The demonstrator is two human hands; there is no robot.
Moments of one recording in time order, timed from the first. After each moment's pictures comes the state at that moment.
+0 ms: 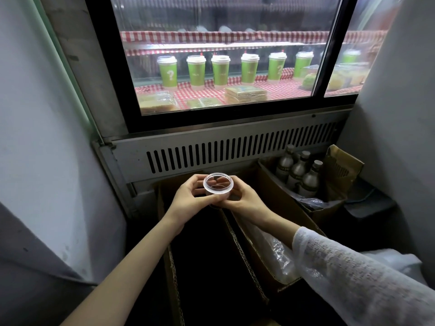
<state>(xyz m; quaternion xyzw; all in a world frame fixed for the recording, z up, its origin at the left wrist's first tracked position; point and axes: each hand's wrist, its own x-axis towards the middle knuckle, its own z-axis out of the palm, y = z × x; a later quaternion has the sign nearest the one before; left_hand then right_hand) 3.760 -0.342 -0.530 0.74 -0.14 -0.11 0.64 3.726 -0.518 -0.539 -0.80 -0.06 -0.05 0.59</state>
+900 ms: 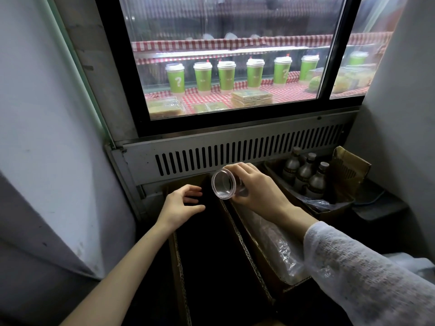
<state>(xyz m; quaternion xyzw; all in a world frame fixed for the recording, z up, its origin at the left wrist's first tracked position) 3.770 -0.302 -0.538 0.85 -0.14 -0.06 0.50 3.719 -0.529 -0.501 -0.93 -0.18 -0.21 0.23</state>
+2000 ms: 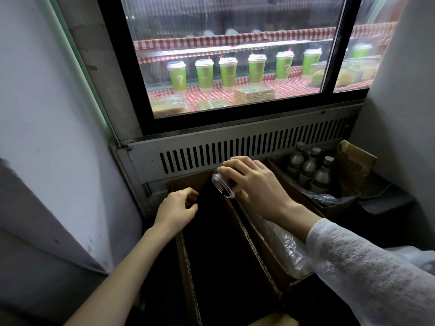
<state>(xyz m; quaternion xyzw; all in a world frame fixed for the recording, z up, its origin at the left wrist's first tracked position) 3.764 -0.282 -0.540 0.94 -0.17 -0.02 0.31 3.708 -0.512 -0.494 -0.94 -0.22 -0.25 0.02</state>
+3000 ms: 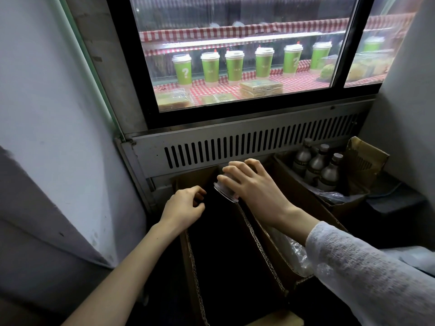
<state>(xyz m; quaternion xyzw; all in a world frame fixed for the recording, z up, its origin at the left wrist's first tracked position) 3.769 -0.282 -0.547 0.93 -0.19 -0.05 0.30 3.704 -0.496 -0.502 -0.94 -0.24 -0.24 -0.04</state>
